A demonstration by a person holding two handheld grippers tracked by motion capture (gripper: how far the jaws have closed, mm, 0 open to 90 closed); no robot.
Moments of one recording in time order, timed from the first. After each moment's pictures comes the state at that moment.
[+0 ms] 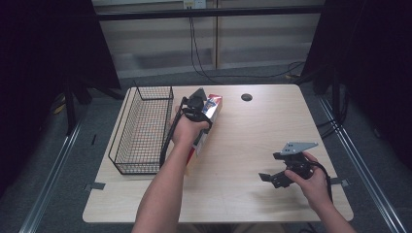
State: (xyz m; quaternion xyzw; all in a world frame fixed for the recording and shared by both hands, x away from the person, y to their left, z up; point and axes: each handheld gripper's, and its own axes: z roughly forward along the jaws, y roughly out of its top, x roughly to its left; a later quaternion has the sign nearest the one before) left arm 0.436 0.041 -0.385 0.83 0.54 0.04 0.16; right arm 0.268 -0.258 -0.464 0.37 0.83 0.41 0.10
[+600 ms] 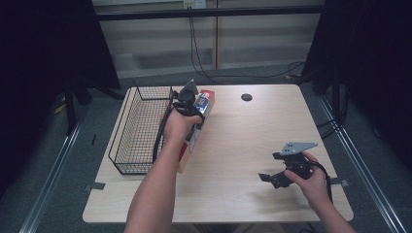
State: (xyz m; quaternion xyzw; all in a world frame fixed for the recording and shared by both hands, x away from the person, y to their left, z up) left arm 0.432 0.061 -0.356 0.81 0.56 0.05 0.16; right arm 0.267 -0.257 -0.463 0.37 0.83 0.41 0.11
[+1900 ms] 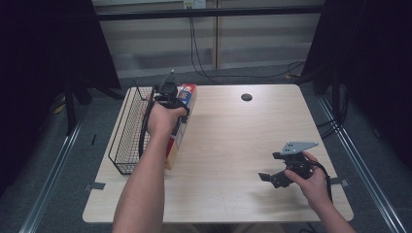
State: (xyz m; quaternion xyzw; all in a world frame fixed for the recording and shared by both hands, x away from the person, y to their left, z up) left arm 0.429 0.100 -0.322 0.77 0.61 0.06 0.15; right arm 0.267 -0.257 -0.462 0.37 0.82 0.41 0.10
